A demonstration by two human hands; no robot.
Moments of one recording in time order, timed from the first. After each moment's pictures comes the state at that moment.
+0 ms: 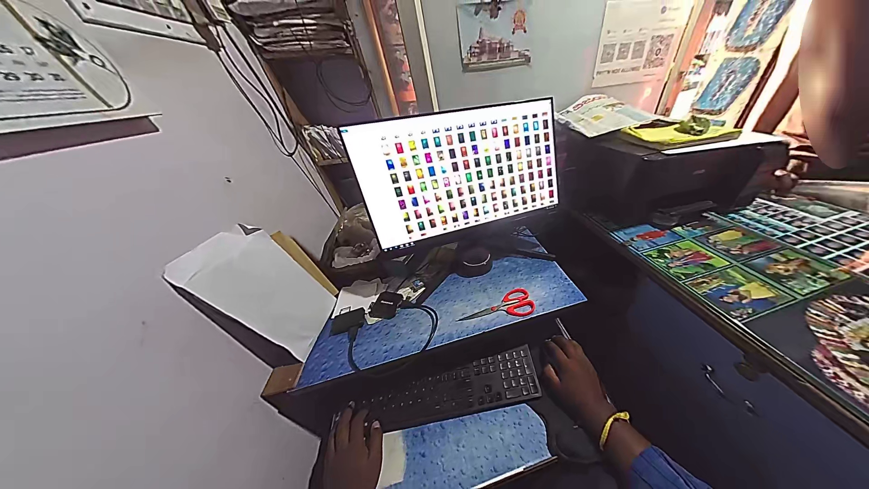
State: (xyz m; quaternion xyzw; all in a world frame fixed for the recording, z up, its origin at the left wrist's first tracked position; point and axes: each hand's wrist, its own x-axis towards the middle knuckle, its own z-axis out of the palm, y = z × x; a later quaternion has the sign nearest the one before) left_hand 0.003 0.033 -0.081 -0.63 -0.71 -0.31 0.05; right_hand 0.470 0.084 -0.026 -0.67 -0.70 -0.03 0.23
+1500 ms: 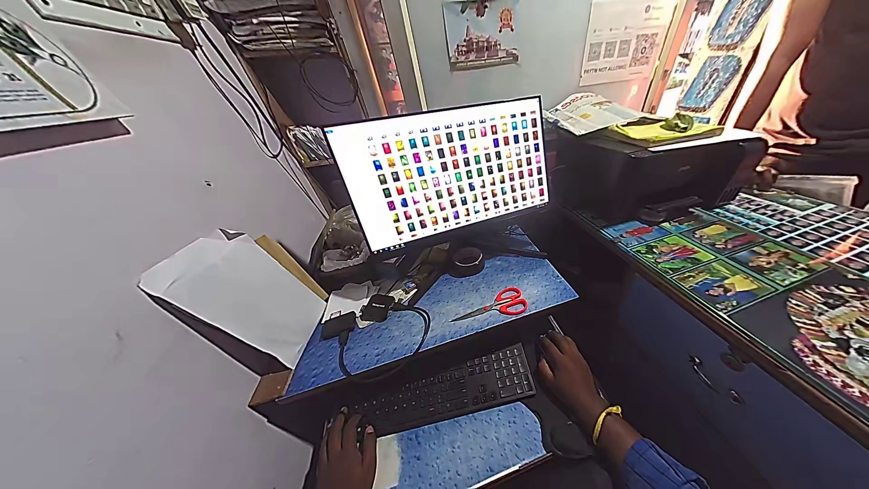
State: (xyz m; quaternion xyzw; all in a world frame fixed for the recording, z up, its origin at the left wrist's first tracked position) left_hand 0.002 0.032 -0.082 -0.64 -0.70 -0.31 0.05; right_hand 0.474 0.091 -0.038 -0.66 -0.70 -0.08 0.25
